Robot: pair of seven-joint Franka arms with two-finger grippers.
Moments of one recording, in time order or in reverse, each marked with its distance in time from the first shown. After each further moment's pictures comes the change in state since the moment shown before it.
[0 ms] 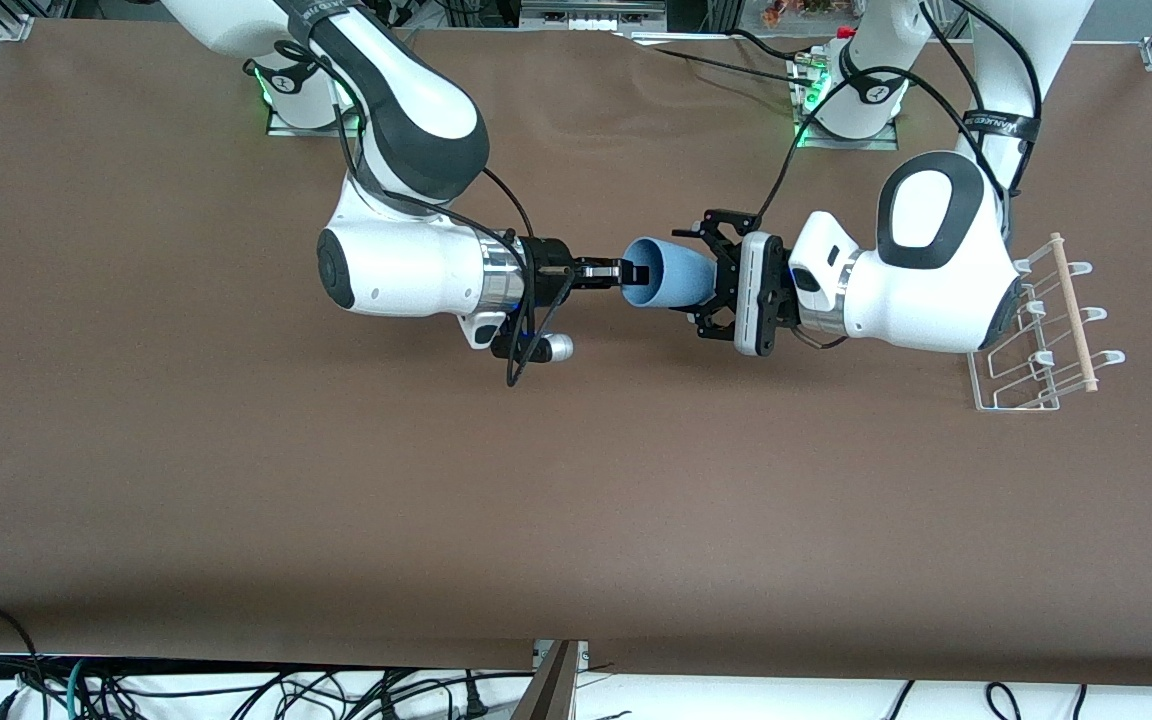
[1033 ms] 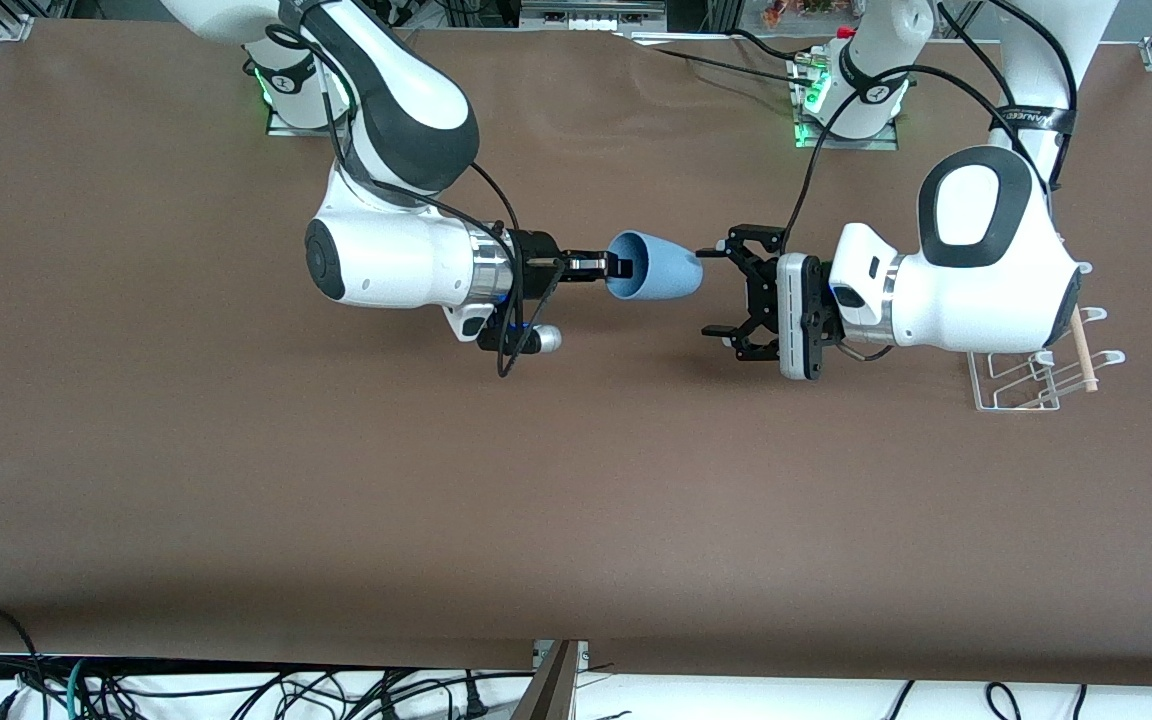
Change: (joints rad) left arm 0.007 -0.008 0.043 0.034 0.016 0.014 -0.101; right arm -0.020 -0.052 -0.003 -0.067 -0.024 -0.021 -0.003
